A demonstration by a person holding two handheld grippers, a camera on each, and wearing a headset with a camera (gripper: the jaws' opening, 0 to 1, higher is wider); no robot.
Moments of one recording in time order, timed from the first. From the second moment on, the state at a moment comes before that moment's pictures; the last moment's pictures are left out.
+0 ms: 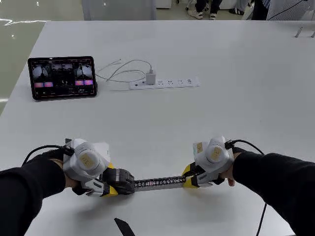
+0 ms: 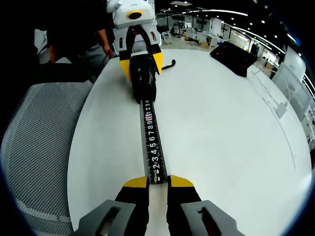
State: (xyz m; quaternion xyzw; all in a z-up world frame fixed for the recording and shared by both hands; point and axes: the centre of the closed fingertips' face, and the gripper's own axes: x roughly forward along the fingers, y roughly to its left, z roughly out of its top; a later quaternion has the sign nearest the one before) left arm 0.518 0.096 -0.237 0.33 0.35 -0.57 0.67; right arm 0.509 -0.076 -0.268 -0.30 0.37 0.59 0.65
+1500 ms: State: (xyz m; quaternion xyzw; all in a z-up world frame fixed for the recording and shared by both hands) left arm 0.518 0.096 -0.237 0.33 0.36 -0.57 0.67; right arm 0.510 -0.097 -0.268 -0.30 0.38 0.58 0.65
